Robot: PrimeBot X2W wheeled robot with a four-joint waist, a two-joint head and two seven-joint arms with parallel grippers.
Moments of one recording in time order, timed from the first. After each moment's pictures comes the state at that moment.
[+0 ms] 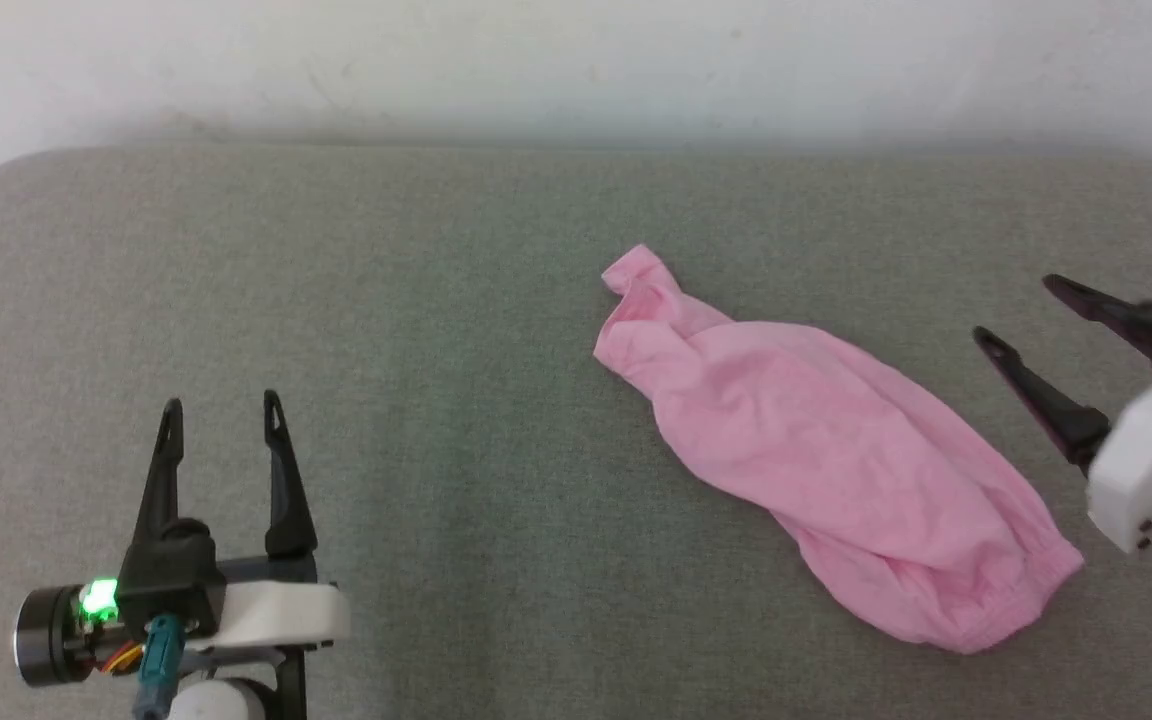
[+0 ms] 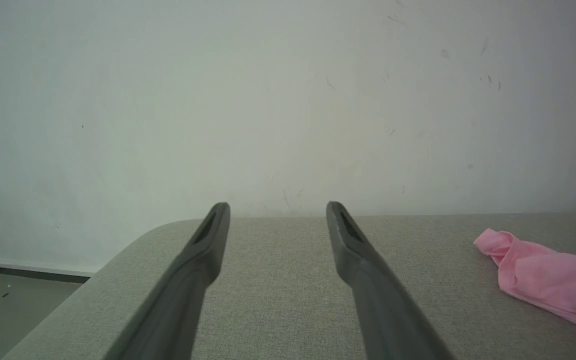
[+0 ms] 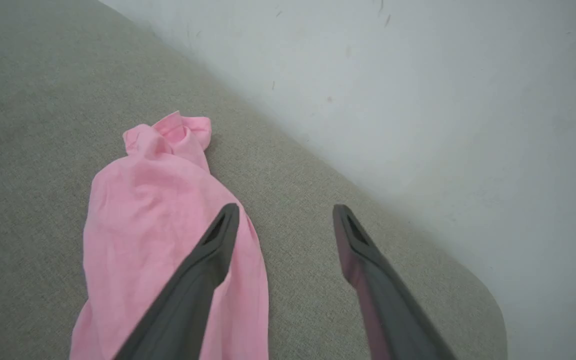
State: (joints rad) left arm -0.01 0.11 0.00 -0.06 -0.01 0.19 -0.26; right arm -0.36 -0.79 0.43 -0.04 0.53 0.13 0.13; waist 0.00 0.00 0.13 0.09
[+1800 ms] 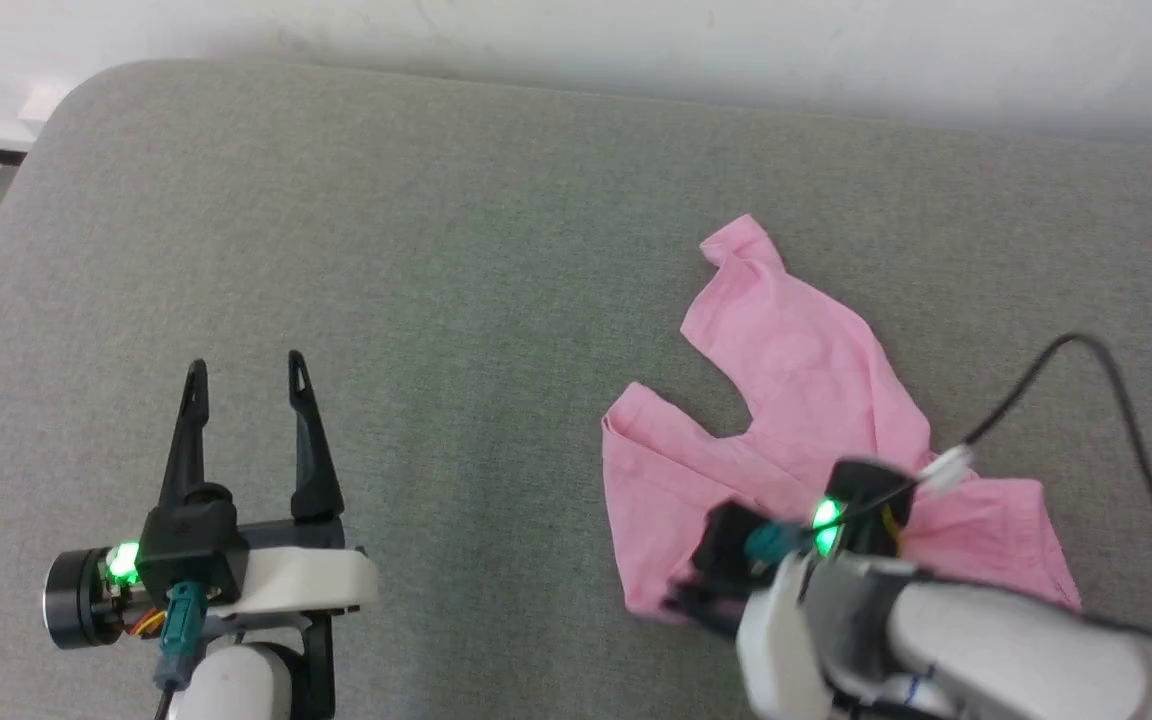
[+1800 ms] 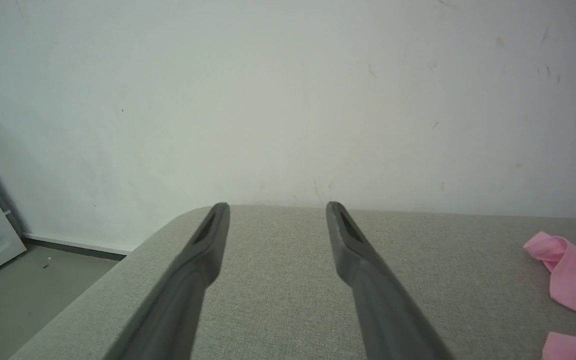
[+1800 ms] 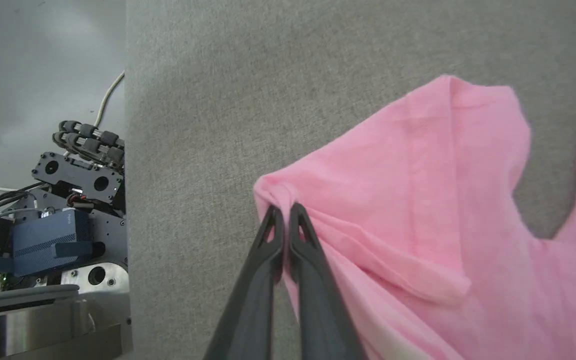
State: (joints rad) left arm -0.08 0.09 -0.04 -0.04 -0.02 0.20 -0.26; right arm -0.74 -0.59 1.28 0.06 0.75 0.13 0.26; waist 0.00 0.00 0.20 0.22
